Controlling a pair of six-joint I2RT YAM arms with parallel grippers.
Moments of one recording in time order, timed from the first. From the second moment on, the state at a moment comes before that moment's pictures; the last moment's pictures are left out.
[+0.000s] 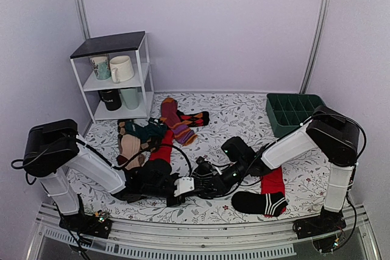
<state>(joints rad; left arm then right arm) -1.14 1.75 0.53 0.61 0.11 0.41 0.93 1.94 0.87 0.15 -0.74 0.29</state>
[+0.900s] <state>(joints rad) -0.98 1.89 0.76 0.33 0.61 0.22 1.04 1.55 0.41 0.65 -0.25 0.09</state>
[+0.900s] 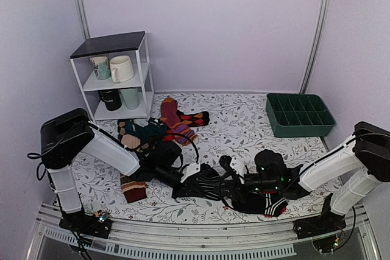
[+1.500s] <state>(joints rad) -0.96 1.90 0.78 0.28 0.74 0.21 1.25 1.62 0.48 0.54 0.07 -0.17</state>
